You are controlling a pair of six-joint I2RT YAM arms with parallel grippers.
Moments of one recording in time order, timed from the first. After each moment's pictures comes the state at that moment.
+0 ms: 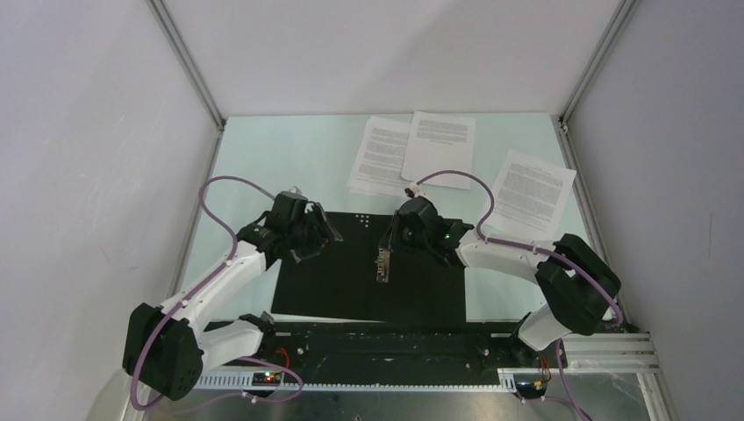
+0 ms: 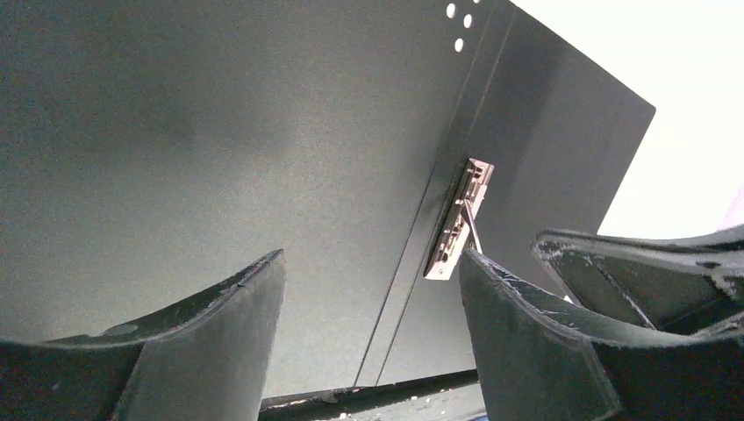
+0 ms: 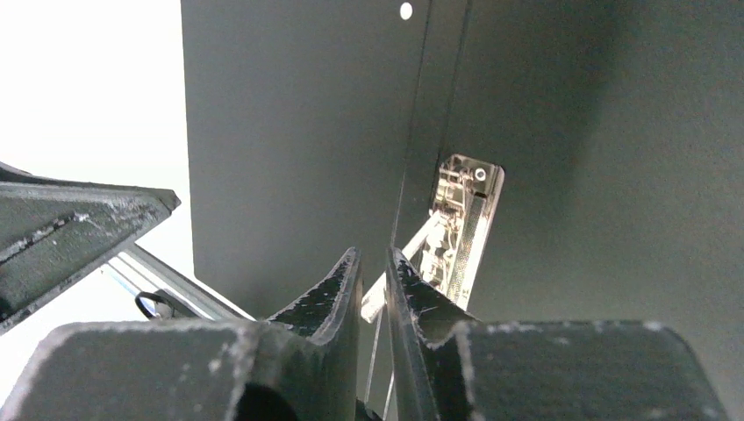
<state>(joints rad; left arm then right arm) -0.43 1.10 0.72 -0.53 0.04 -0.85 0.85 1.55 0.87 -0.02 0.01 0.93</state>
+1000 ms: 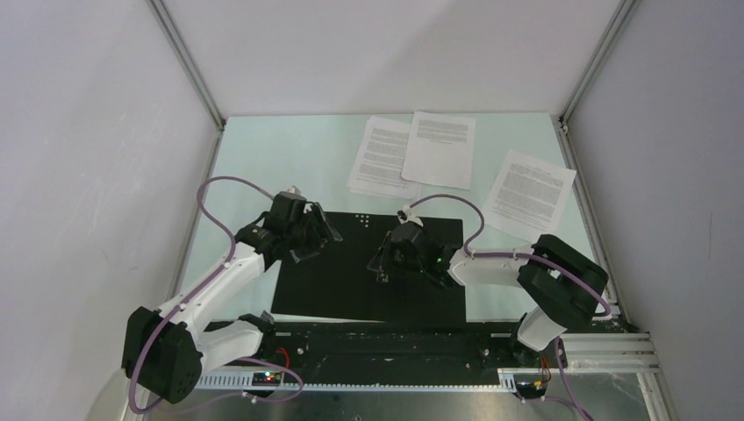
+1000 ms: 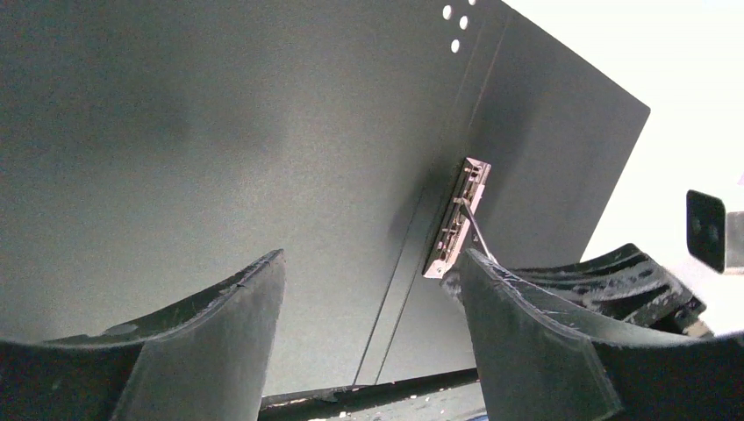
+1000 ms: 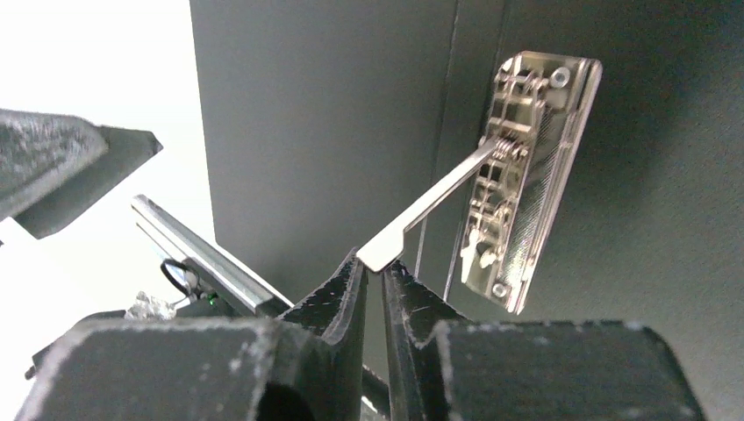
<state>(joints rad) -0.43 1.09 0.72 -0.53 0.04 -0.85 0.98 1.59 0.73 0.19 0.02 1.11</state>
